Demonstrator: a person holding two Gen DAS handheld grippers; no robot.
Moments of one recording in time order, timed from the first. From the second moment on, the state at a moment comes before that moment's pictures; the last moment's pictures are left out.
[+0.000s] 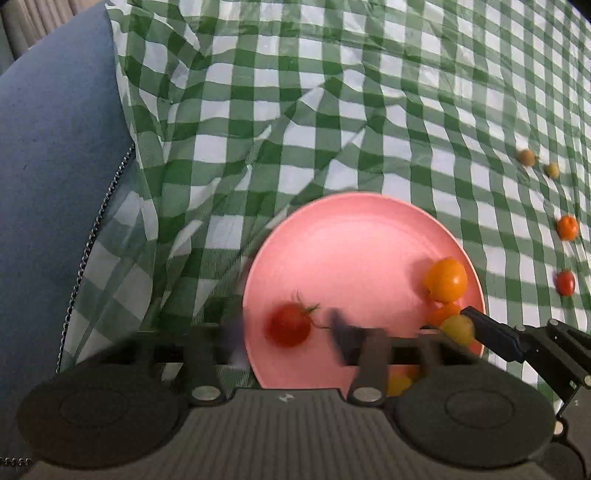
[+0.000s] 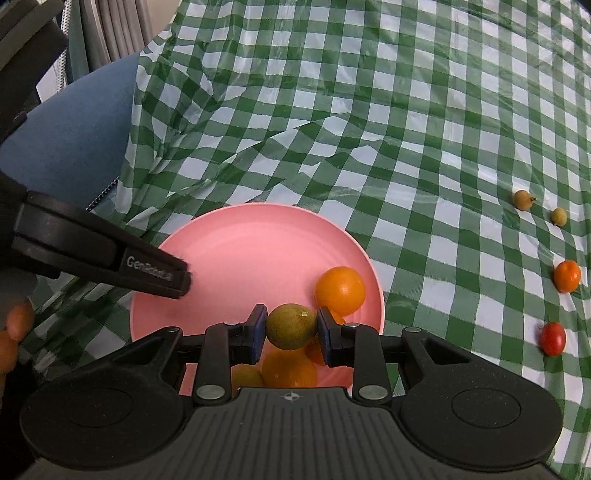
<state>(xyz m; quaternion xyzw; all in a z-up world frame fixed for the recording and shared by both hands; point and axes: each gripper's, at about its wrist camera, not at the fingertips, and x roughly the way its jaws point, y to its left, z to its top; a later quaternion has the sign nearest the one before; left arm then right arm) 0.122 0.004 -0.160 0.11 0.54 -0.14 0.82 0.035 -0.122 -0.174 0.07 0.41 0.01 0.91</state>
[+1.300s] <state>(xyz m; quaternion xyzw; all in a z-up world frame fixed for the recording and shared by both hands) -0.108 0.102 -0.016 0.09 0.38 -0.09 0.91 -0.190 -0.094 -0.043 0.05 0.26 -0.04 0.96</state>
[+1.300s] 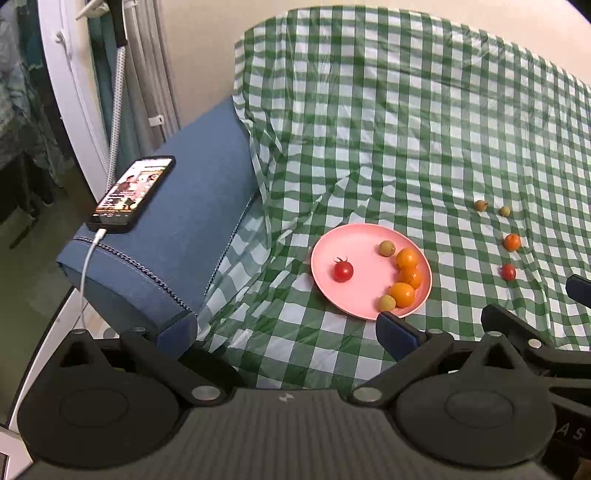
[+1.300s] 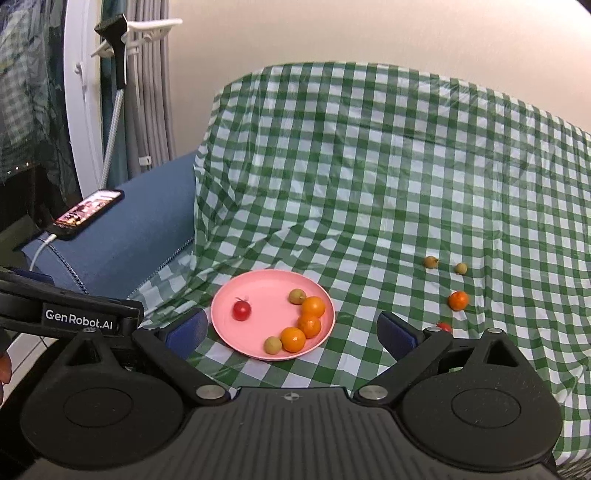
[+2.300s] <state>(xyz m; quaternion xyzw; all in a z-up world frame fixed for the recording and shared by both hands) -0.127 0.110 -0.003 0.09 0.37 -0.09 0.92 -0.211 -0.087 -0.033 0.06 0.25 -0.04 0.97</state>
